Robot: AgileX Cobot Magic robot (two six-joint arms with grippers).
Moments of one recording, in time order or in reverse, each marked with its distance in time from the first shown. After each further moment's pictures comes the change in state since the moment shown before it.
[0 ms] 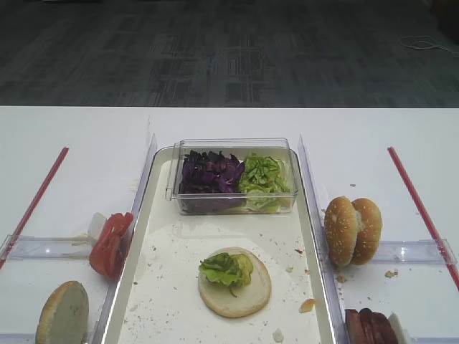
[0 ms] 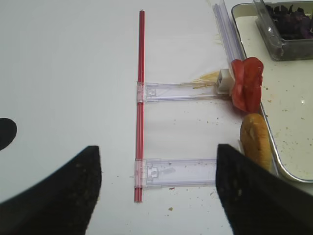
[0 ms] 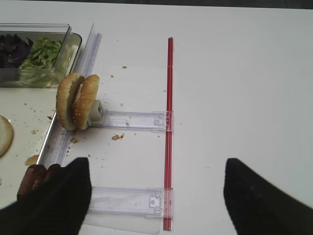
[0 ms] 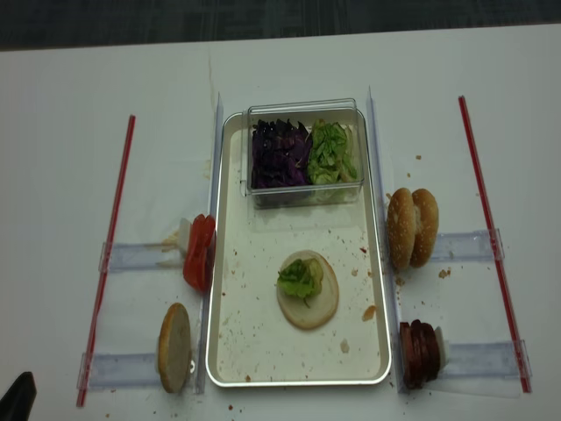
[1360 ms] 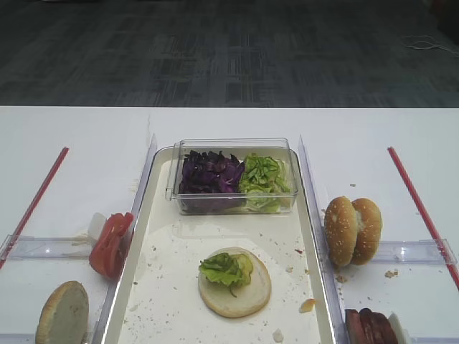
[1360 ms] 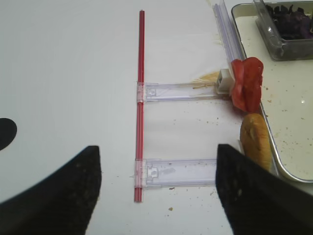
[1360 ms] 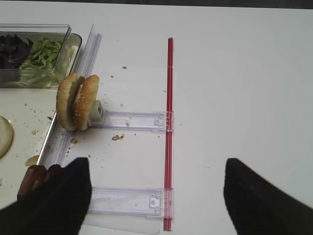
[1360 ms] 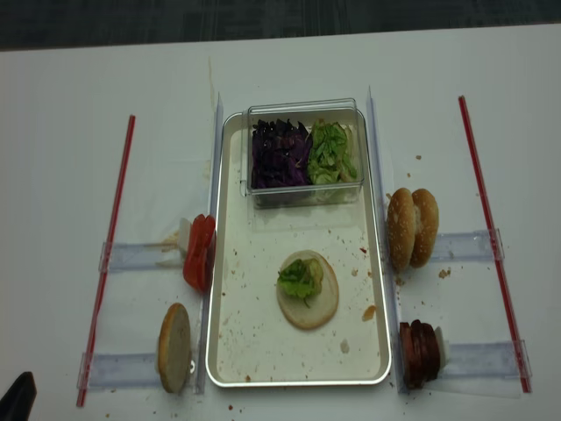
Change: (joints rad) left arm 0.000 0.000 0.000 0.000 0.000 0.000; right arm 0.000 0.000 0.000 0.000 0.000 0.002
